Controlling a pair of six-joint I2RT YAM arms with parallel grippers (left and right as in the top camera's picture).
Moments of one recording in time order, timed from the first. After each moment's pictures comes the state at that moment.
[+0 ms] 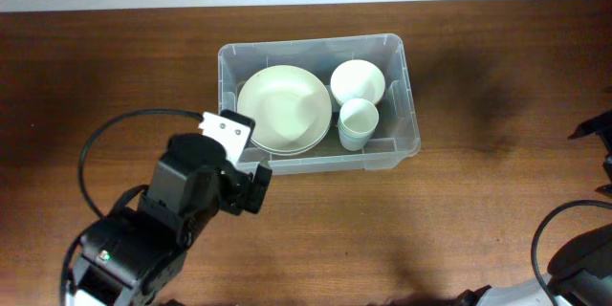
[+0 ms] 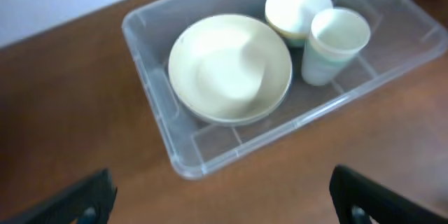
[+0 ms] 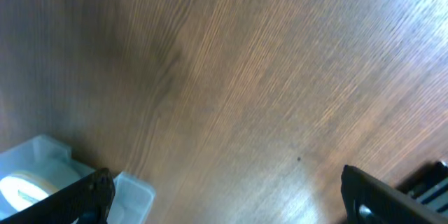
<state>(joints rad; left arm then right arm) -0.54 0.97 1.21 -0.95 -0.17 -0.02 -0.82 1.76 1.70 -1.42 -0.24 0.37</state>
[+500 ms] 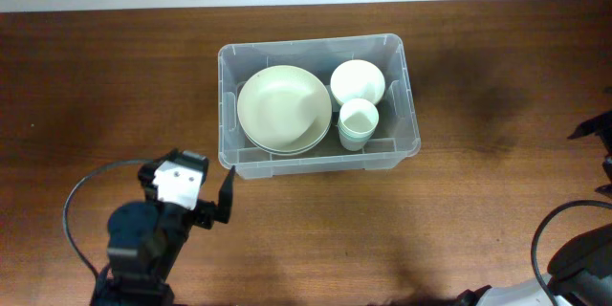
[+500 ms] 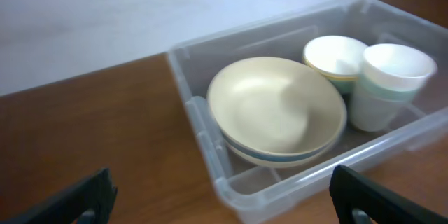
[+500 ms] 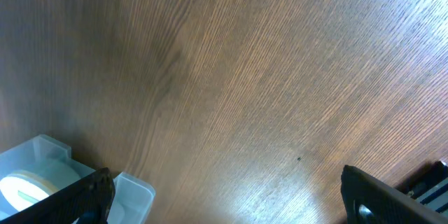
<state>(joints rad) -0.10 0.50 0.52 -0.33 0.15 0.15 -0.82 1.76 1.70 -1.42 -0.24 0.37</state>
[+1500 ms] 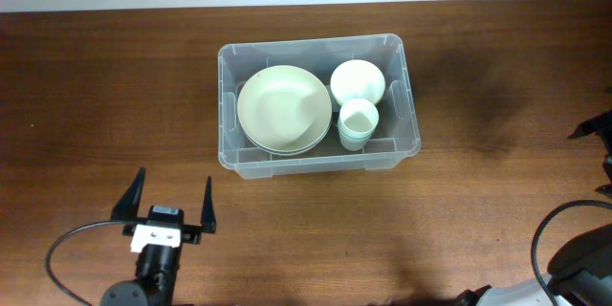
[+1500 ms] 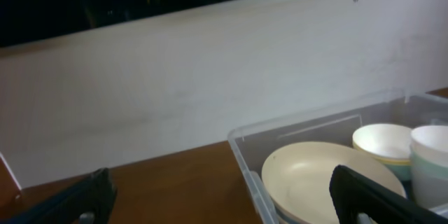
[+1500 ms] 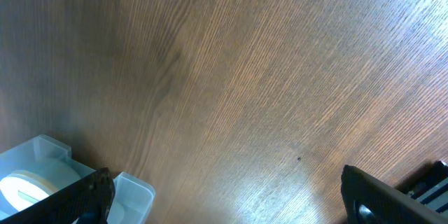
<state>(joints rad) 0.00 0.01 0.23 -0.08 0.14 0.16 -0.82 1.76 1.70 -1.42 -0.24 0.37</state>
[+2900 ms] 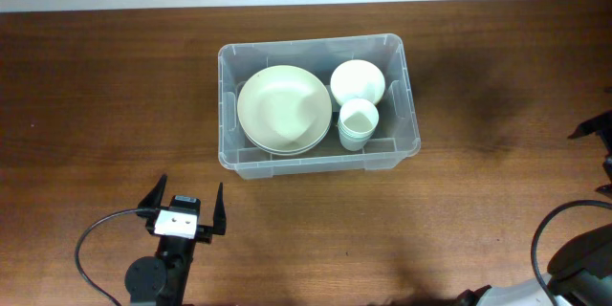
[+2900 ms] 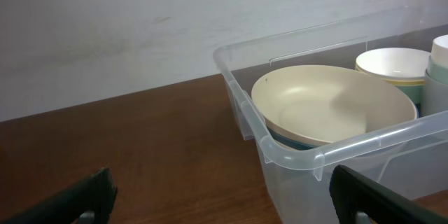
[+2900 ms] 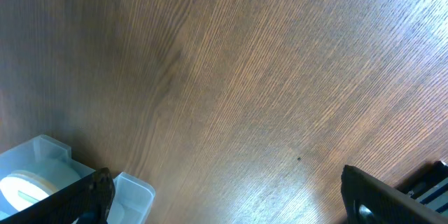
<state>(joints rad) 0.00 0.01 0.01 -0.06 0.14 0.16 -0.82 1.76 1.70 -1.42 -0.24 0.37</state>
